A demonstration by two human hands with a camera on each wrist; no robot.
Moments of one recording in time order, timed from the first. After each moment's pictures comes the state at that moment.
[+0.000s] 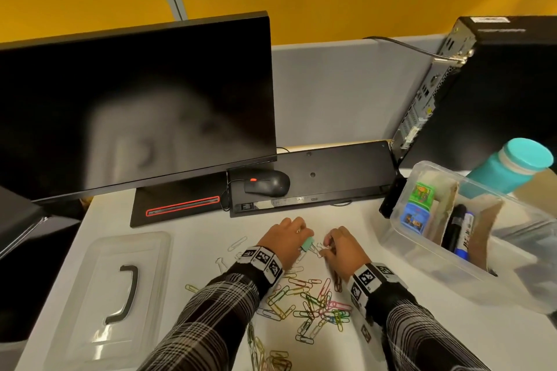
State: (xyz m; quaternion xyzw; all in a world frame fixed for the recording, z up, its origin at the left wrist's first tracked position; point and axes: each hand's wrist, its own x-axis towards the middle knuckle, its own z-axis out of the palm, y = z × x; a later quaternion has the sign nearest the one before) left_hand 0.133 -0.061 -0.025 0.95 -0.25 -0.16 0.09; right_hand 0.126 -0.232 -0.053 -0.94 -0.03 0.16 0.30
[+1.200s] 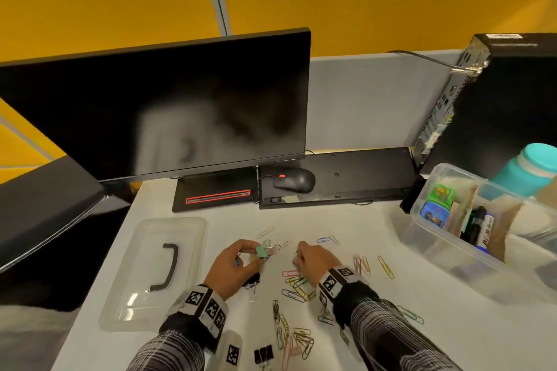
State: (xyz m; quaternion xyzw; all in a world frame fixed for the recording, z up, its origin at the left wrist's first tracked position) left_hand 0.019 0.060 0.000 0.85 0.11 -0.07 0.50; right_hand 0.079 -0.140 -0.026 -0.93 -0.14 0.27 0.21
